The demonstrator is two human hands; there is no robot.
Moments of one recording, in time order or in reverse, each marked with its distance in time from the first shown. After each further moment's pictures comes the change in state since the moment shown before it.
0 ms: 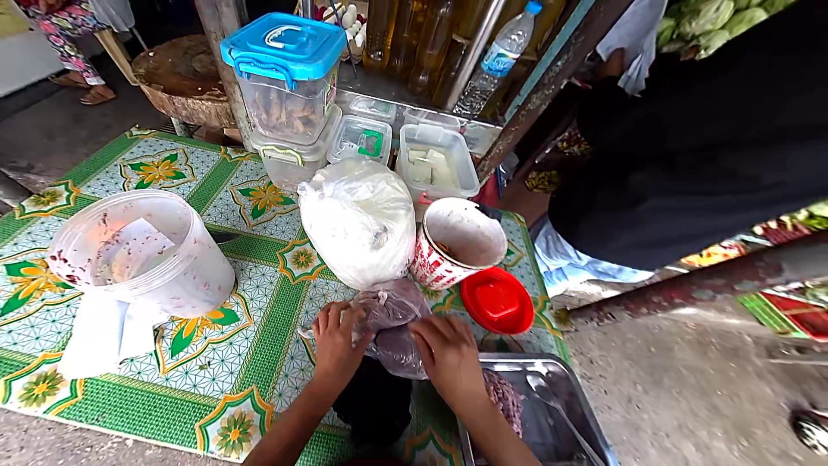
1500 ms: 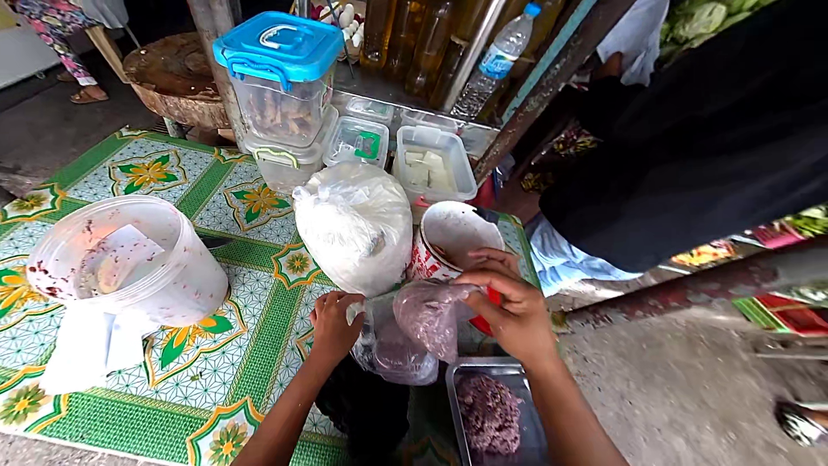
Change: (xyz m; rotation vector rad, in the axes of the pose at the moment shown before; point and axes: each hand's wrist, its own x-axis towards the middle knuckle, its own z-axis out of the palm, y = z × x) left_hand 0.052 0.010 -0.020 -0.115 -0.285 -0.282; right_hand 0.079 0.047 -0.074 0.653 0.110 0.003
